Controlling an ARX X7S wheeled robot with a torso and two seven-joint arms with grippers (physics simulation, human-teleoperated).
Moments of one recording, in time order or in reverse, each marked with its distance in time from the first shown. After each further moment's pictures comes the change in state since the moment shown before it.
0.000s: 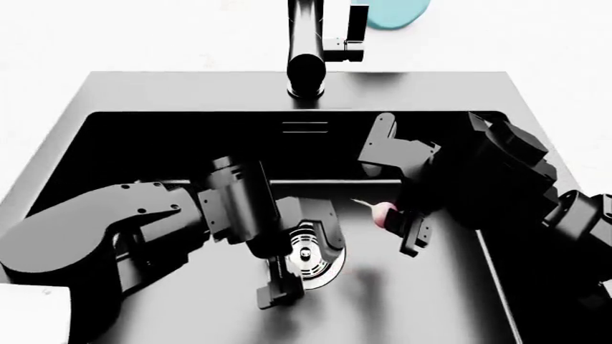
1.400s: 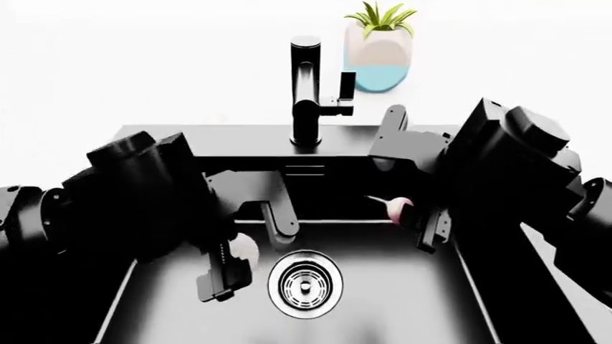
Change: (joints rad) left arm -0.034 -0.370 -0.419 0.781 0.296 -0.626 0.003; right arm 0.088 0.048 -0.084 -0.075 0.000 0.060 -0.050
